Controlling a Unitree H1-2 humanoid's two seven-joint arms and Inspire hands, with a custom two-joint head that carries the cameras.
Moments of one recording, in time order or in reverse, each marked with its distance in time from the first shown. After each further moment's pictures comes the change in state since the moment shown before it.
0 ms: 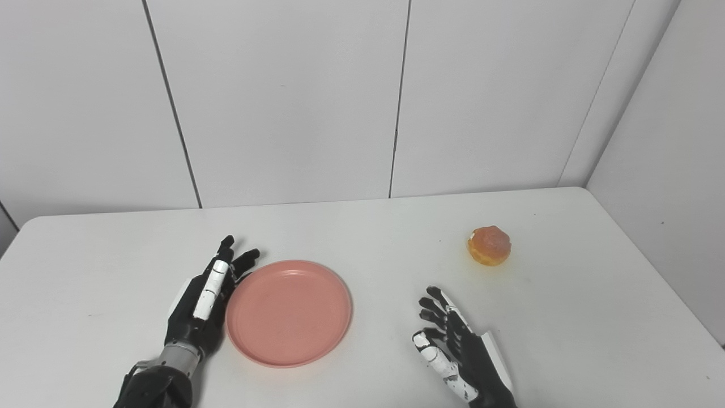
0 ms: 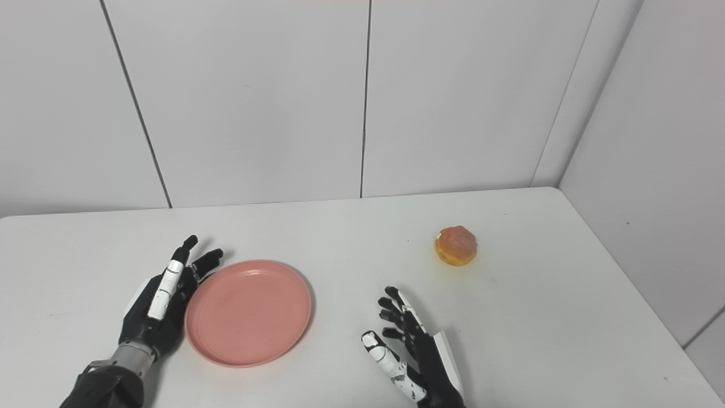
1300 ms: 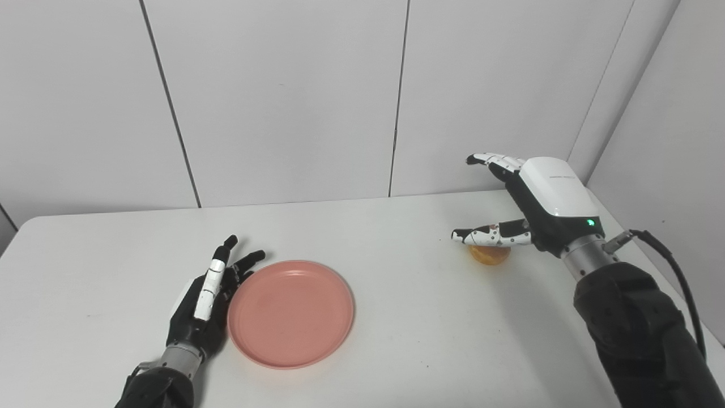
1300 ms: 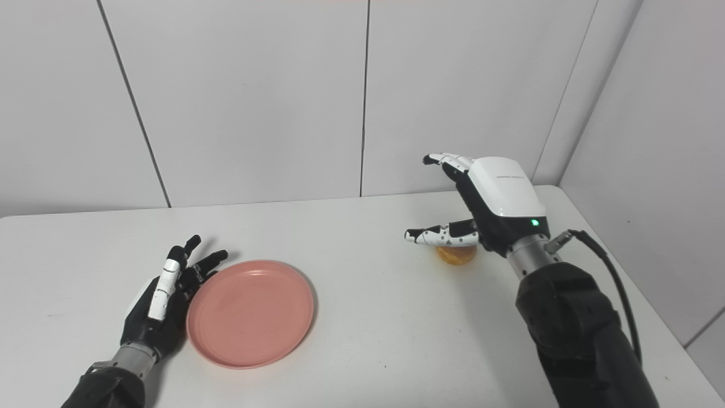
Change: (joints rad) left arm 0.008 -0.007 -0.006 -0.019 -0.026 0.014 -0.003; right arm -0.514 -0.483 -0.080 -0.062 -0.538 0.263 0.433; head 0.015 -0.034
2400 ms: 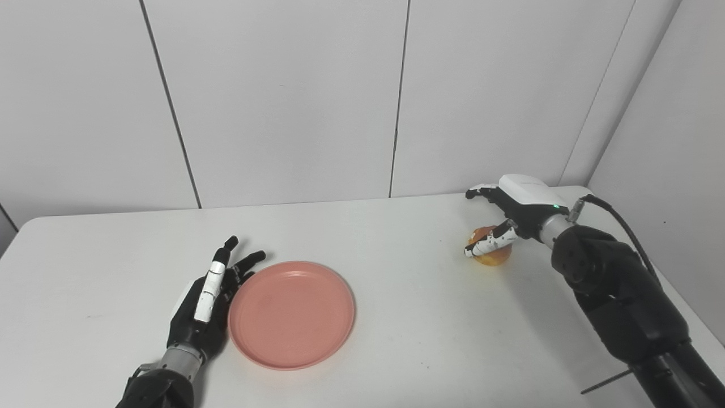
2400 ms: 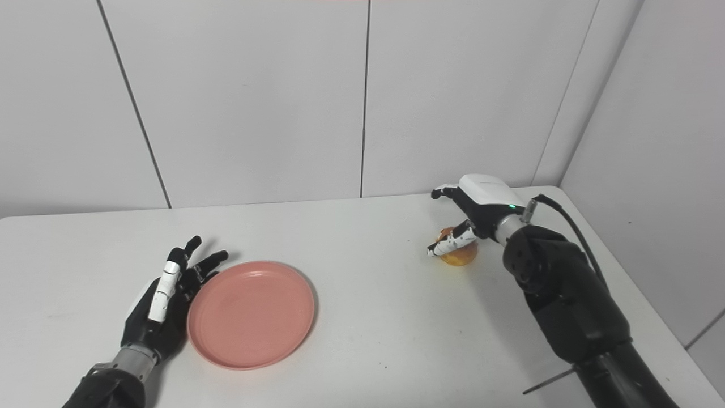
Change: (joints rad) left arm 0.001 0.000 -0.002 0.008 -0.014 -0.008 -0.017; right arm -0.189 -0.064 0.142 0.469 0.071 0.007 0.082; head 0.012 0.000
